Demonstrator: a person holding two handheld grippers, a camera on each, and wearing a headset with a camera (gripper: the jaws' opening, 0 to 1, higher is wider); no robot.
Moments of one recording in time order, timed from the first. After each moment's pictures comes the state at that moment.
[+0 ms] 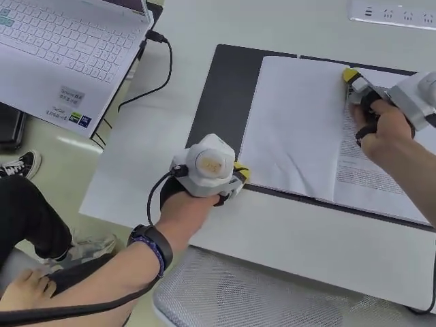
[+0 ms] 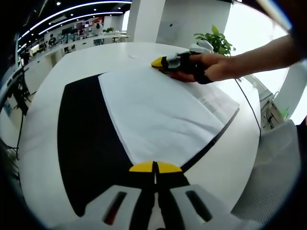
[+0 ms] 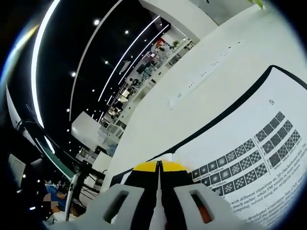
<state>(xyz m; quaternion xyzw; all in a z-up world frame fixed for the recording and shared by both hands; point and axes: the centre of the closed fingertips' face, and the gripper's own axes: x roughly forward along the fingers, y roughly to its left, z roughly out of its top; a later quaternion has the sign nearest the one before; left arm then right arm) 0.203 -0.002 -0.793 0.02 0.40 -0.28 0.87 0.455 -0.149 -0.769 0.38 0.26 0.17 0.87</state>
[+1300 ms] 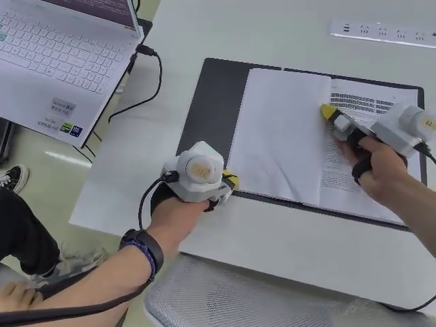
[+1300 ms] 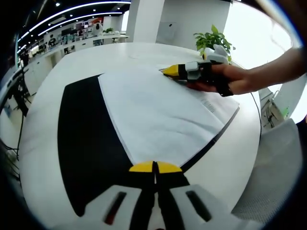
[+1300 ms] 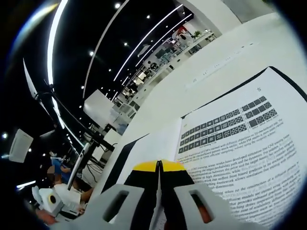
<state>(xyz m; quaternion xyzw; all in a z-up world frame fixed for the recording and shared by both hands) 0.202 -0.003 -0.793 0.02 0.40 -0.28 0.87 0.361 -0.137 -0.758 0.32 0.28 0.27 0.86</state>
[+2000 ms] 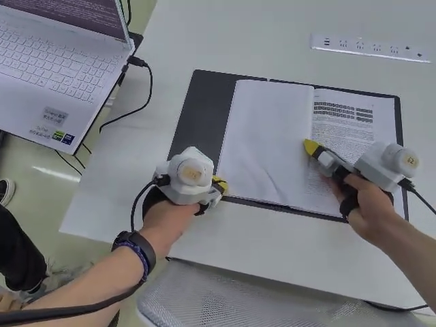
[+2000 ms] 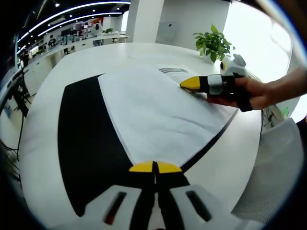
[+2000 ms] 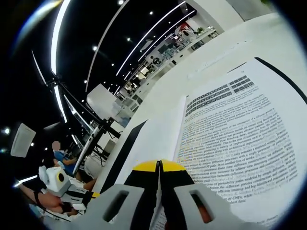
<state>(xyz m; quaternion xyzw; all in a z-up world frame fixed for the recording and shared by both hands) 0.203 -0.003 -0.793 0.02 0.40 -0.28 0.87 0.298 -0.139 -0.762 0.30 0.30 0.29 0.86</state>
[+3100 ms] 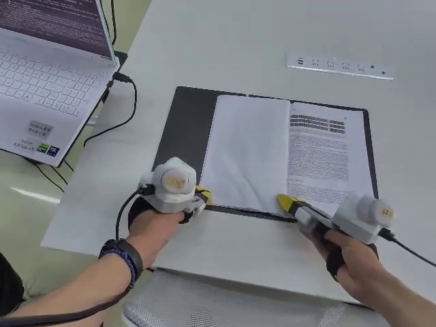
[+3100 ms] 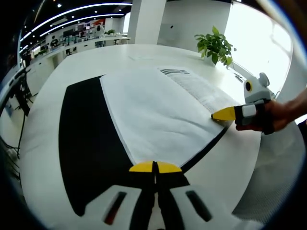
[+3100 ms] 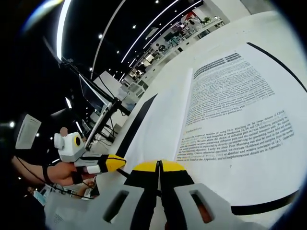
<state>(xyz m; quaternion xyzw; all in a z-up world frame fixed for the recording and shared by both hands) 0.202 -0.002 -0.793 0.02 0.39 -0.27 0.88 0.206 -0.145 -0.779 0.29 0.34 0.33 0.83</state>
